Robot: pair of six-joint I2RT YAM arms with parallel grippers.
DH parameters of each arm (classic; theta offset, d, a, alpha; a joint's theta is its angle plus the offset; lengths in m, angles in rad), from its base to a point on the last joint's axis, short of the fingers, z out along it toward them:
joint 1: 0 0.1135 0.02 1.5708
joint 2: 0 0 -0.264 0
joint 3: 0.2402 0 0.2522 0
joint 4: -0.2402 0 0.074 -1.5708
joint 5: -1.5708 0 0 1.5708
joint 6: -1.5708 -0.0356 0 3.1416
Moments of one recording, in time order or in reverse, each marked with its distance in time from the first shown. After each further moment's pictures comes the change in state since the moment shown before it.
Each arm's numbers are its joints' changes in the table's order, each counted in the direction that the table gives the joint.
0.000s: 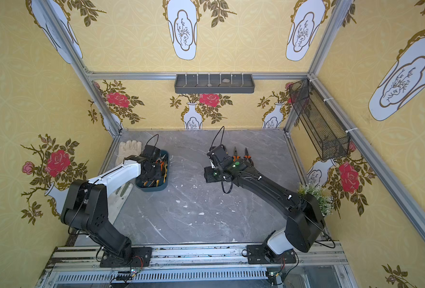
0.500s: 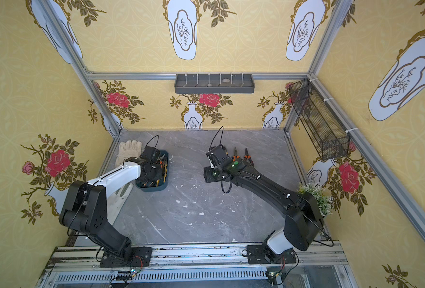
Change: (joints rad) left arm 0.000 0.044 -0.022 0.025 -0.026 0.004; right arm 0.002 -0.016 0.011 -0.001 0.000 0.000
